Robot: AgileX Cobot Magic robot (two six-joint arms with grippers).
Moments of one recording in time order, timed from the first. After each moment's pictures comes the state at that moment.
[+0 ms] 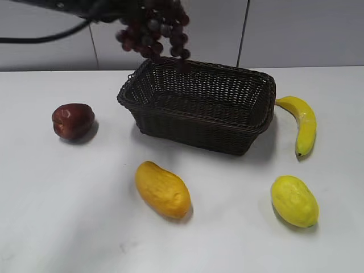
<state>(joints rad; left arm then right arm) -0.45 1.65 -1.28 -0.81 0.27 0.94 0.07 0.00 -0.50 0.07 1.05 0.03</state>
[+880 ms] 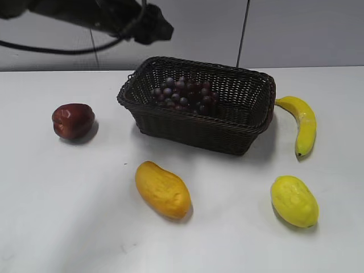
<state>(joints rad) -0.47 1.78 -1.38 -0.82 0.33 0.89 0.07 0.00 -0.50 0.07 1.05 0.03</state>
